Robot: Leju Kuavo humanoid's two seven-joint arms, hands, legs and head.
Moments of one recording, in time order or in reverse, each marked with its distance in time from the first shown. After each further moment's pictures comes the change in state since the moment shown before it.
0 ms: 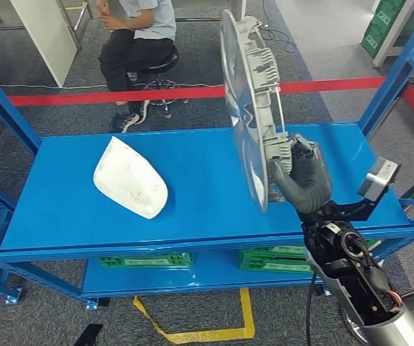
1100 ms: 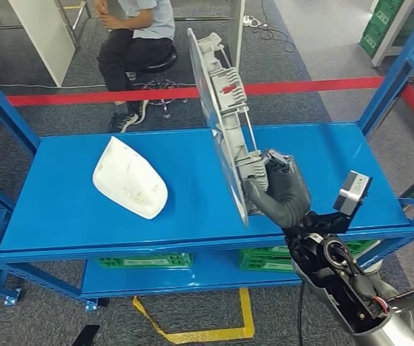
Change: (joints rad) left arm 0.001 0.007 0.000 0.000 0.013 0.011 0.005; right arm 0.012 0.019 0.078 0.000 0.038 0.016 -0.017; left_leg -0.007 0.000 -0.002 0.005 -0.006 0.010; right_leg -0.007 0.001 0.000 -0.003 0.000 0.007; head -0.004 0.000
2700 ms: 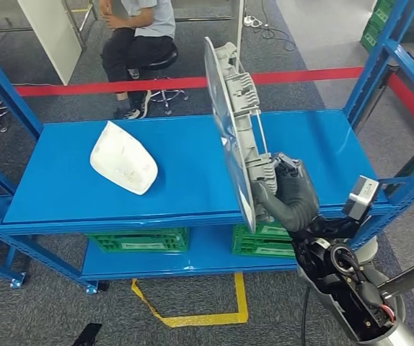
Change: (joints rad) left arm 0.002 0.002 -0.010 0.000 0.005 0.003 0.015; right arm 0.026 0.000 -0.020 -0.010 -0.001 -0.004 0.007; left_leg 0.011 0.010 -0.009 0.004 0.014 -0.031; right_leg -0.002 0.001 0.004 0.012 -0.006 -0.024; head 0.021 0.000
